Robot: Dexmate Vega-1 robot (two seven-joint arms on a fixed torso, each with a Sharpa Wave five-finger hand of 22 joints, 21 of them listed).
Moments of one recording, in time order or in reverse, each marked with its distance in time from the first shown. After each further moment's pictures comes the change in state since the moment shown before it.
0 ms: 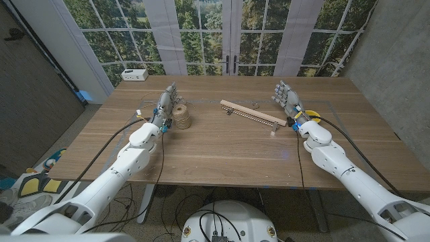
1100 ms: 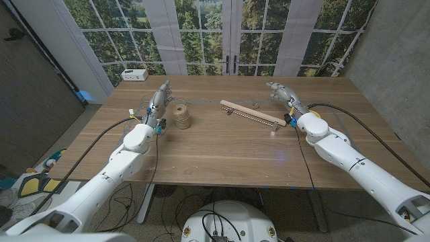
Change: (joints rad) left arm 0.057 0.071 -0.017 -0.088 0.151 -0.028 0.151; left_hand 0.000 0.000 -0.015 -0.001 0.000 0.119 -0.065 0.022 0.004 0.144 0.100 0.044 0.014 0.133 0.125 0.026 0.005 0.055 0.159 0.000 0.005; right arm 0.017 -0.153 -0.088 -0.236 -0.323 -0.256 -0.192; right_hand 0.126 0.021 0.061 -0.077 -0.006 0.059 -0.038 0.015 0.000 0.041 0.009 0.015 0.000 0.052 0.041 0.016 0.000 -0.011 0.058 0.000 0.005
